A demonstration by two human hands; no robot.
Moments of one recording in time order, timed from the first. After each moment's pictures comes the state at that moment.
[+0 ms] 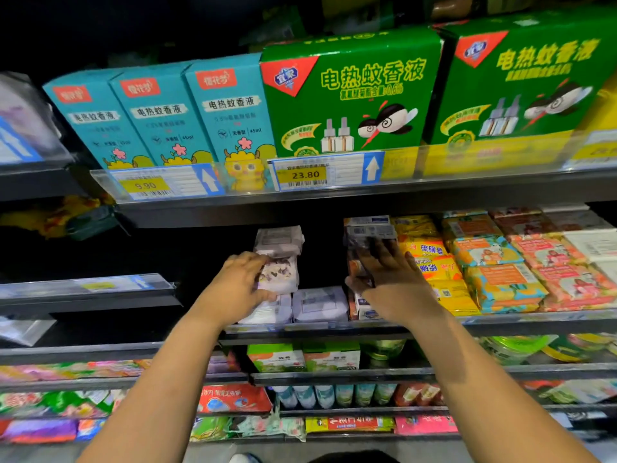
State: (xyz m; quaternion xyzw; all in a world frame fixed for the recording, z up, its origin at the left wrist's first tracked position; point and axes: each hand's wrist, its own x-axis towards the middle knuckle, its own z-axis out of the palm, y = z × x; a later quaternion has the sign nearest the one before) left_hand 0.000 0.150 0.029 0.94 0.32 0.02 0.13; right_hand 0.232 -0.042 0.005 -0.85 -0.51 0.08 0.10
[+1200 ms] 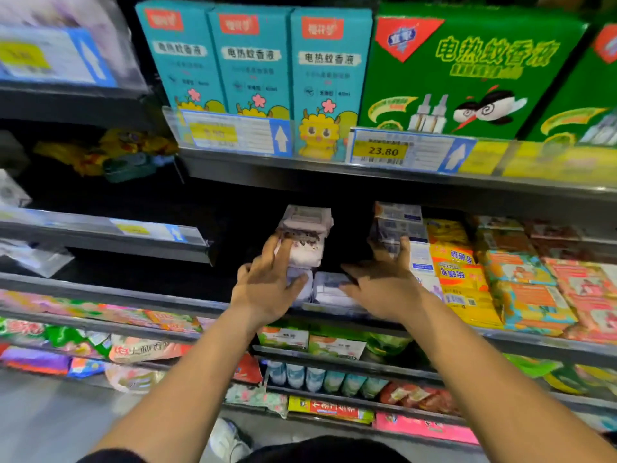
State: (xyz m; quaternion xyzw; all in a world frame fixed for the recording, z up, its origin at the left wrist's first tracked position) left_hand -0.007 0.119 -0.029 0.90 0.42 0.07 0.13; right_hand 0.192 -0.003 0.020 -0.77 -0.63 0.07 -0.08
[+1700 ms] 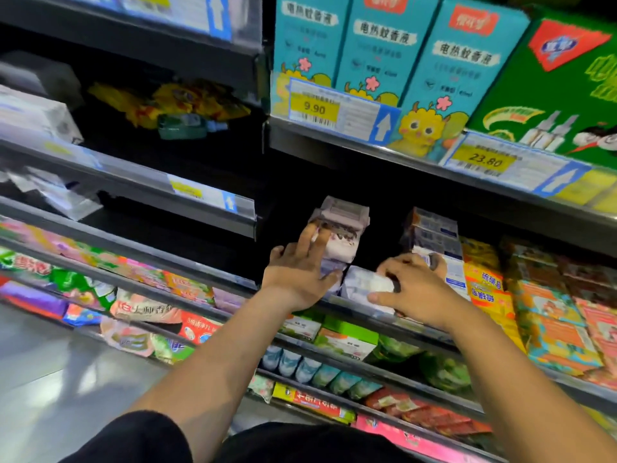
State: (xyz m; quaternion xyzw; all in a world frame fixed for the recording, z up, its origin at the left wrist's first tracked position) left_hand -0.008 0.119 -0.038 0.90 0.42 0.10 0.11; right_hand 0.202 -0.002 0.021 -0.76 -0.64 0.12 0.01
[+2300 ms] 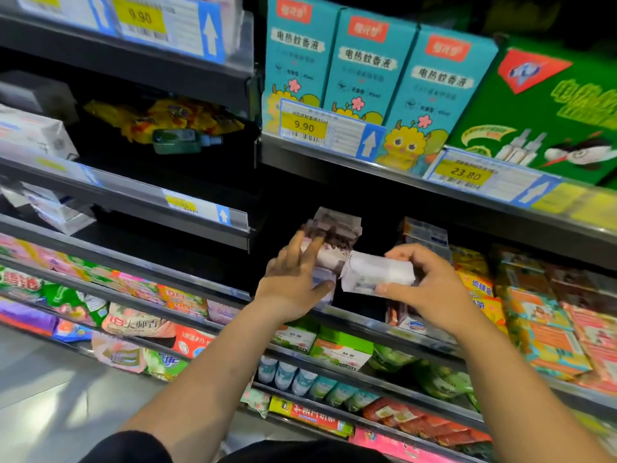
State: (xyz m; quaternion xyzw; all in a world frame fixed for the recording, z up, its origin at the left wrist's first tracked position) left_hand -0.011 0.115 -0.027 0.88 0.41 0.12 0.18; right_hand 0.185 -0.025 0.062 -0.68 -0.52 0.27 0.43
